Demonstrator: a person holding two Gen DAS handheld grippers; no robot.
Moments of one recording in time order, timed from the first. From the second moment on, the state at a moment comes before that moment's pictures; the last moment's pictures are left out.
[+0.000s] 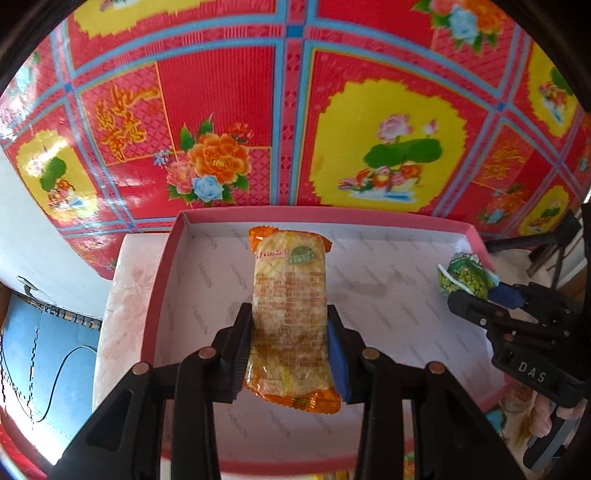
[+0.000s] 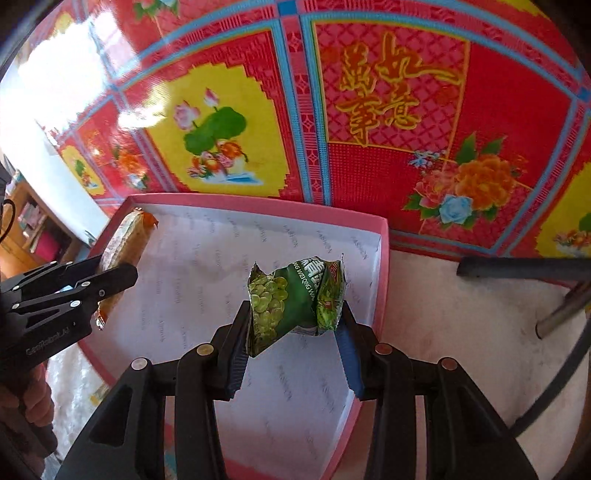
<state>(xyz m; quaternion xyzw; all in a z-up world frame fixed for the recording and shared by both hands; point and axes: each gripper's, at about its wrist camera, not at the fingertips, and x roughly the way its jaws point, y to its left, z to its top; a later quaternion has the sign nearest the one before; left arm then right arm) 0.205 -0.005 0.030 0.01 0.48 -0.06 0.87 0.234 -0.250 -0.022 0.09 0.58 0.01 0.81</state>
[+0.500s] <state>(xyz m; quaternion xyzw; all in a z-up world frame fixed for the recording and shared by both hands) 0.221 -0.040 0.005 0.03 0.49 -0.07 0.87 0.235 -0.258 -0.036 0.05 0.59 -0.04 0.81</state>
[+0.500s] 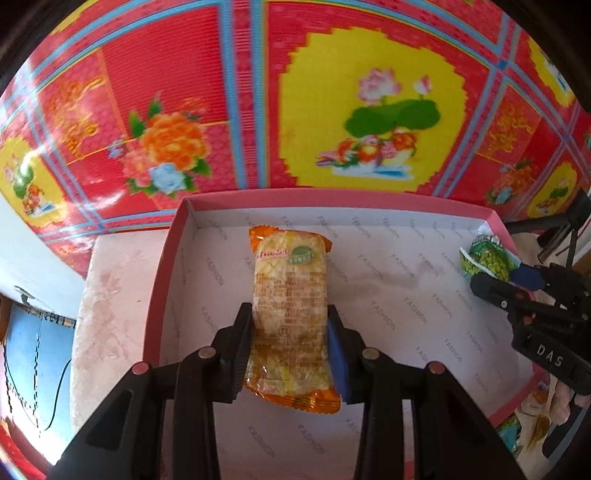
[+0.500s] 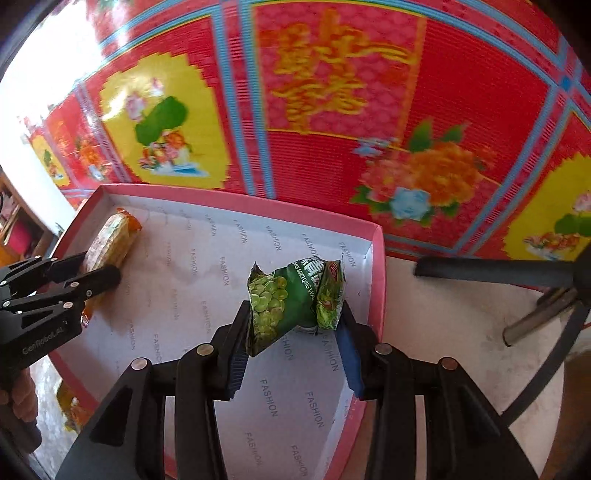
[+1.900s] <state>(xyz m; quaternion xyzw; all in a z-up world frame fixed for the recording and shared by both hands) 0.201 -0.063 0.026 0.04 0.49 -0.09 0.87 0.205 -0.285 0.007 0.09 0.55 -0.02 0.83</state>
